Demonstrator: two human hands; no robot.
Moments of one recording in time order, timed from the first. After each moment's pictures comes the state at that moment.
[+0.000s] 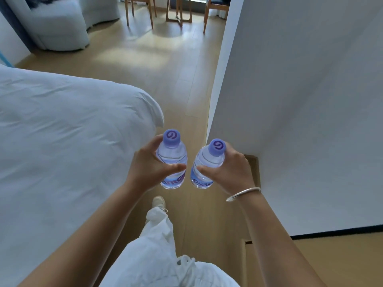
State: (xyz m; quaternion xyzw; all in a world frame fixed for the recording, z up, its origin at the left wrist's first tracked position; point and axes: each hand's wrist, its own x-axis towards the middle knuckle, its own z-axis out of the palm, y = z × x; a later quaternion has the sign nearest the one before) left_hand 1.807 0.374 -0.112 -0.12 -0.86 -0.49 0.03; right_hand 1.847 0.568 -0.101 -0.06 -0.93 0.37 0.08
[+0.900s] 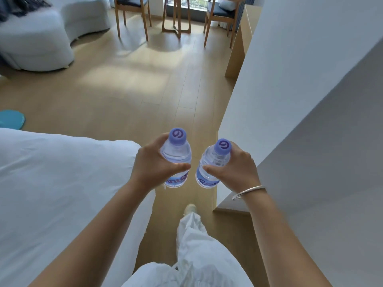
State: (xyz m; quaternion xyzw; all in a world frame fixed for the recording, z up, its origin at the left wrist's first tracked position) left_hand 1.295 0.384 -0.102 -0.14 -0.86 -0.48 0.02; right_hand 1.339 0.577 -0.089 -0.10 -0.93 0.35 0.06
